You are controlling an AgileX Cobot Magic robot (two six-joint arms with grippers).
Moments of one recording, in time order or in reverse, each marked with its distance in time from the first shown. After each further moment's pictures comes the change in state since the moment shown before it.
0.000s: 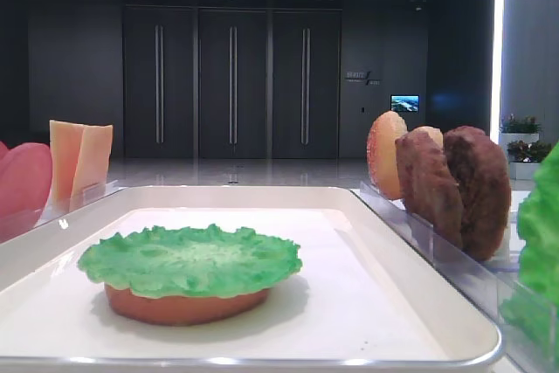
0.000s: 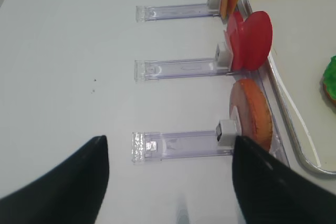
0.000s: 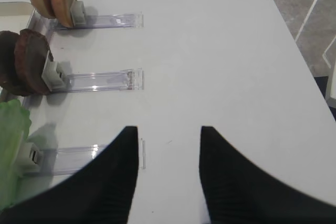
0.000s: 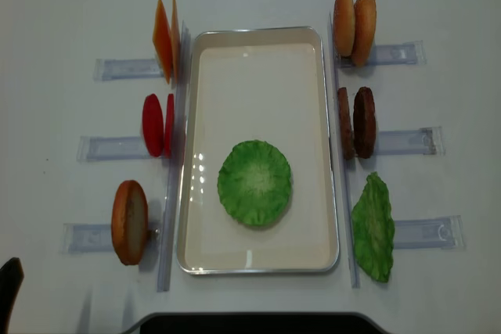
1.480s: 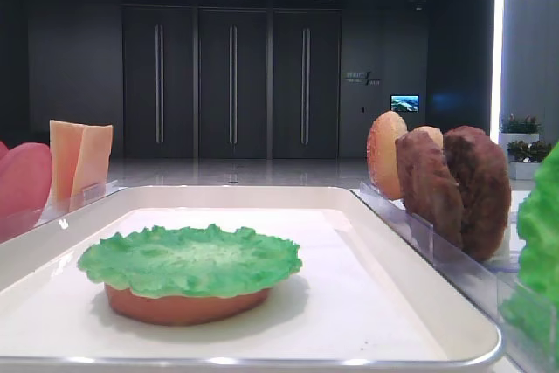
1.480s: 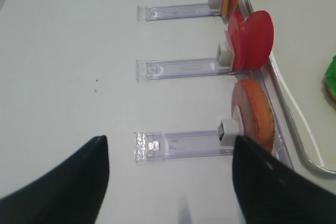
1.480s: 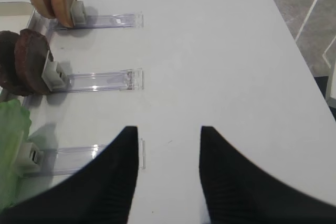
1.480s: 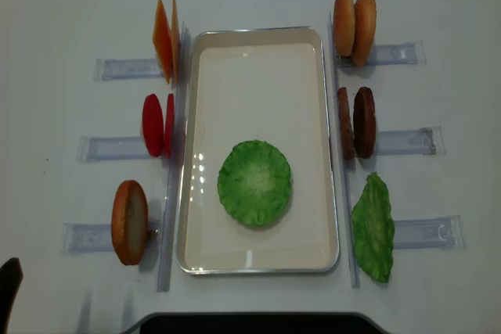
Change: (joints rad) left arm 0.000 0.000 -0.002 0.009 0.002 0.003; right arm 0.000 0.000 0.000 0.000 0.000 0.000
